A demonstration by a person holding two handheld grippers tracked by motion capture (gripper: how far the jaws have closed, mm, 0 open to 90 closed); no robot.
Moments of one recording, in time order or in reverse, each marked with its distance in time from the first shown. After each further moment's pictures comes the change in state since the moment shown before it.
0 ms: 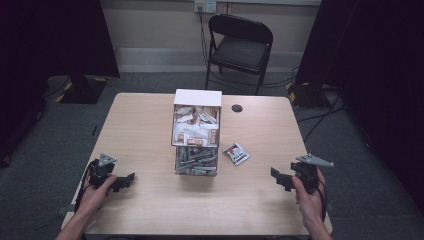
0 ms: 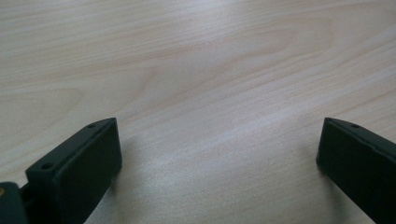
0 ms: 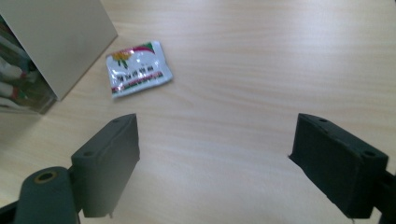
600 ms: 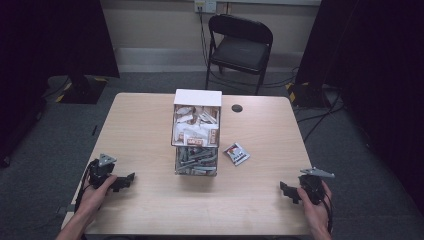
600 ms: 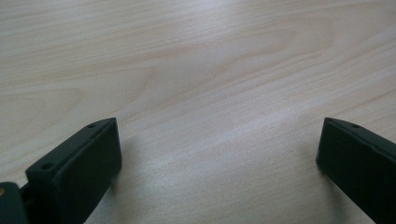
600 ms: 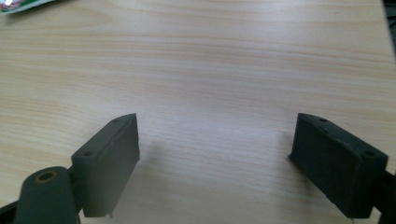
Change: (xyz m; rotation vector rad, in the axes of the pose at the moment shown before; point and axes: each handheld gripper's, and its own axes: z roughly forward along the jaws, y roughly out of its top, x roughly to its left) left arm 0.000 0.000 0.000 -0.001 -0.001 0.000; right arm -0.028 -0.043 0.010 0.143 -0.156 0.018
